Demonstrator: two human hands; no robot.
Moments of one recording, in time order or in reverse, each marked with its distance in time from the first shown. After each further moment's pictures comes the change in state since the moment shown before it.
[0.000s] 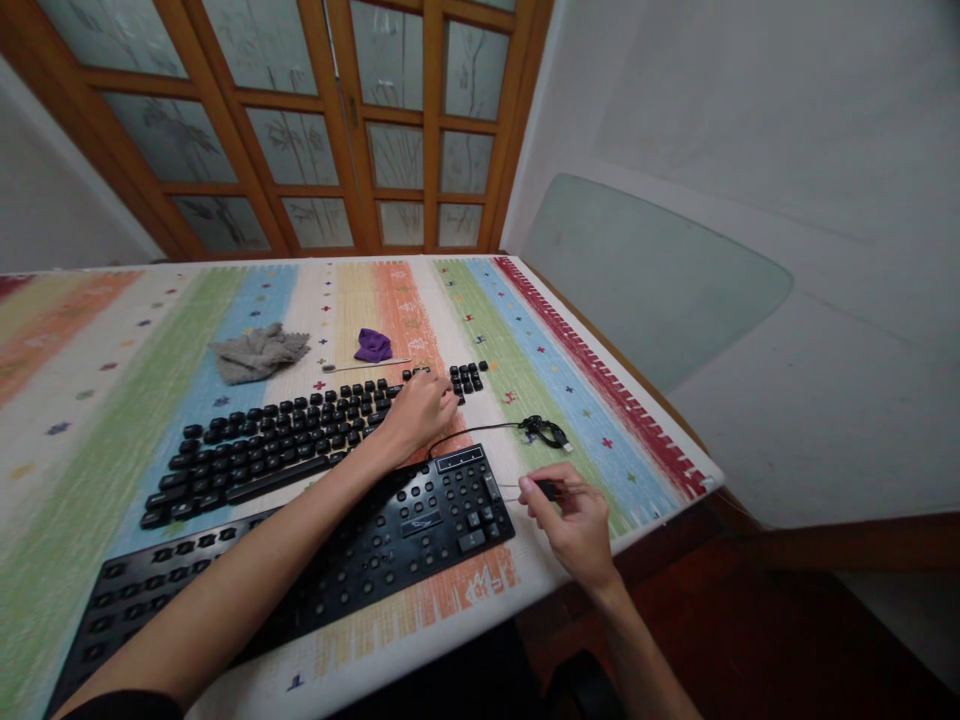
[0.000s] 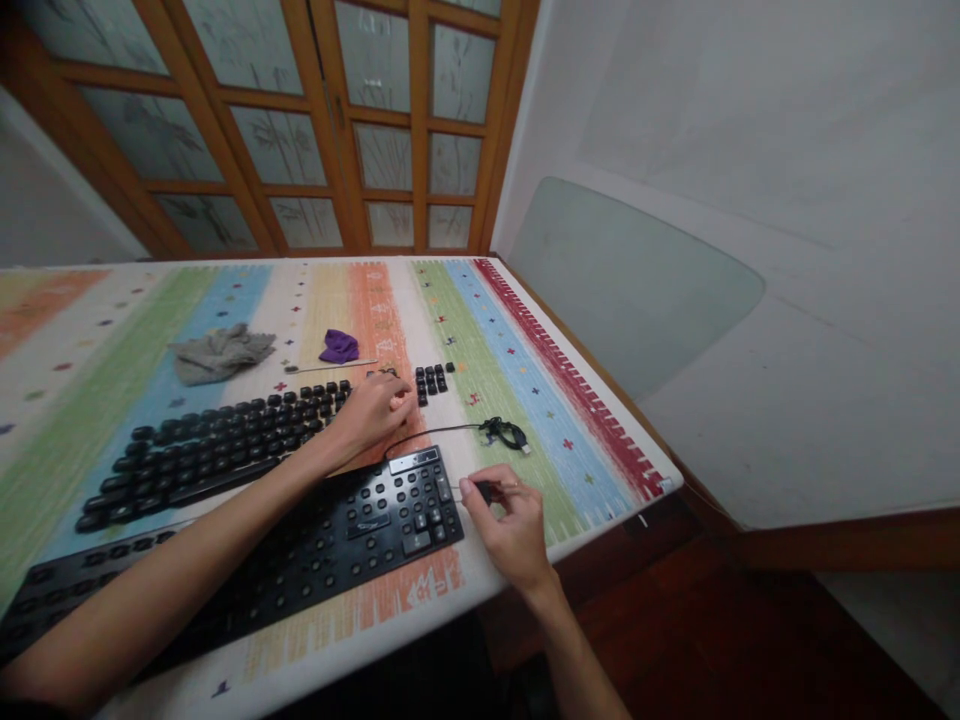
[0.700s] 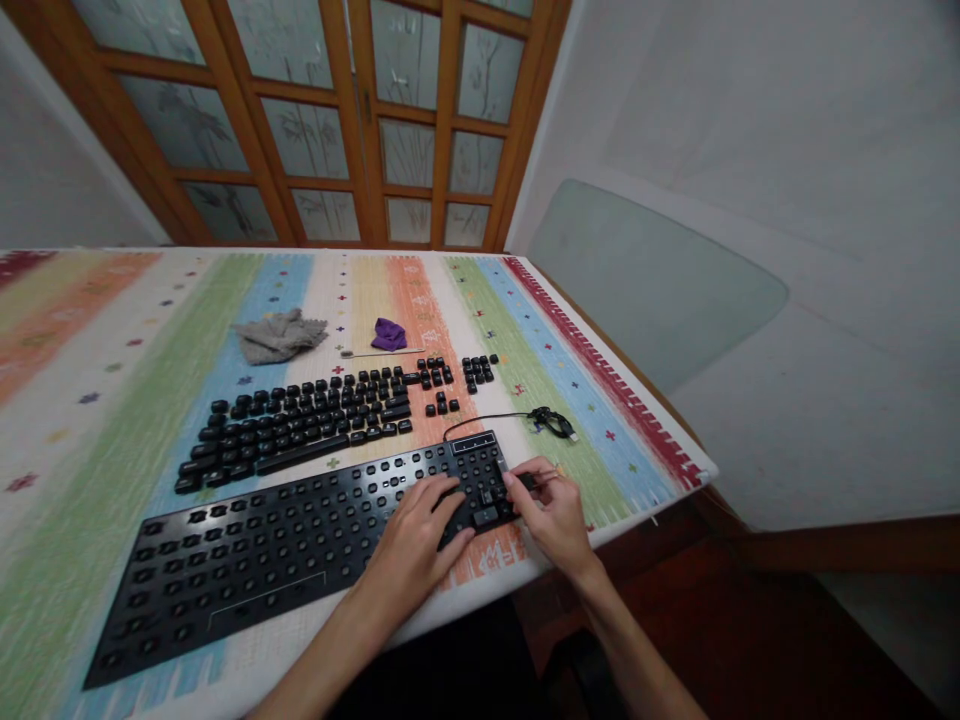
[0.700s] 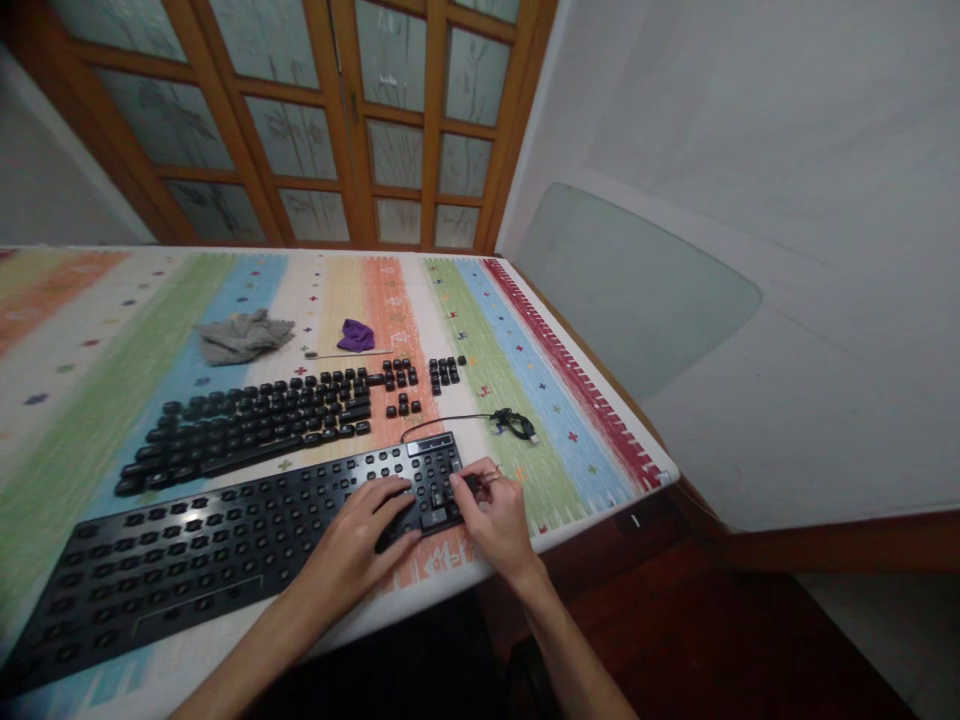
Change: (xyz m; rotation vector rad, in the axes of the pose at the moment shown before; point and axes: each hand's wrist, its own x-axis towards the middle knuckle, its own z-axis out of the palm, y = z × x) left_hand -0.172 0.054 0.016 -0.192 0.126 0.085; right_hand -0.016 0.003 0.023 -0.130 -0.151 0.036
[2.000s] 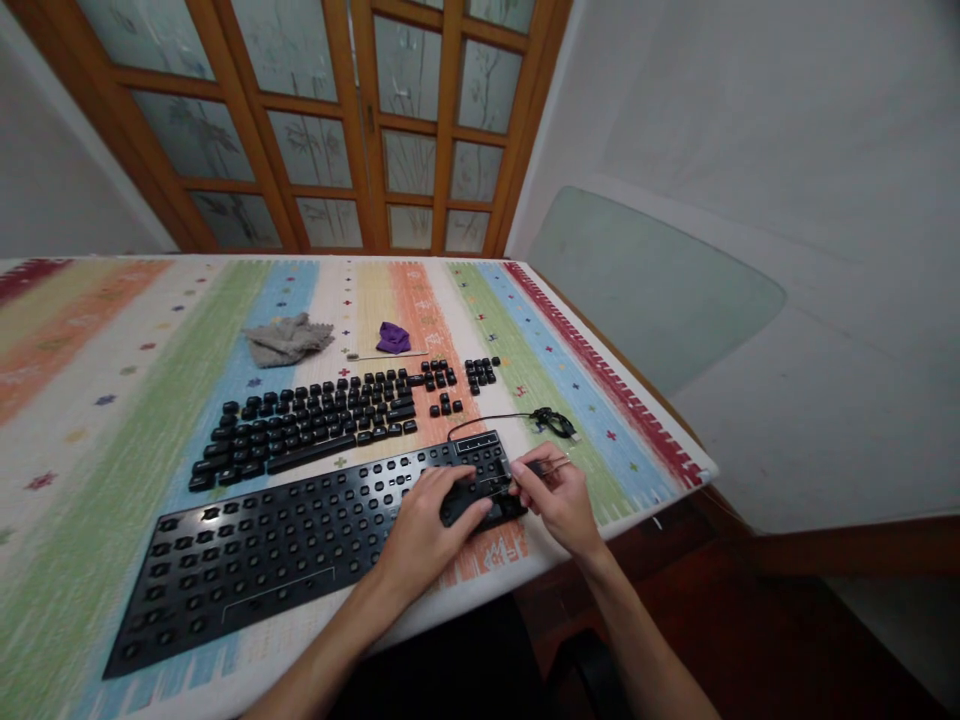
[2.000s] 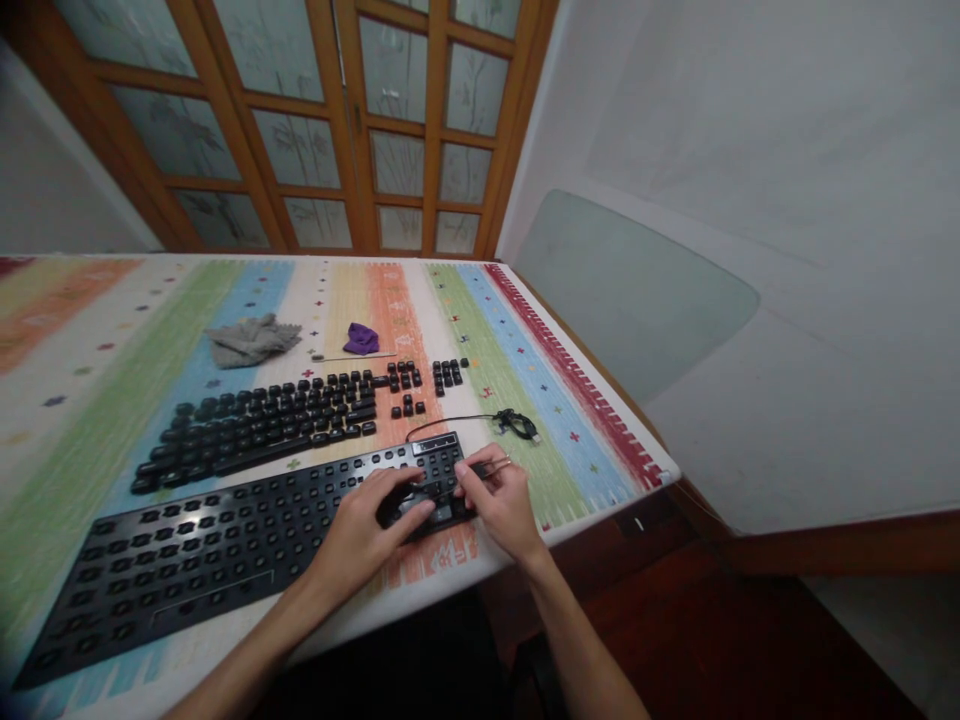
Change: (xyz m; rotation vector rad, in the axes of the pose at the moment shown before) left_hand 0.022 0.015 -0.012 -0.351 0.083 -0.252; right_hand 0.014 -0.021 -0.007 0.427 -0.032 0.170
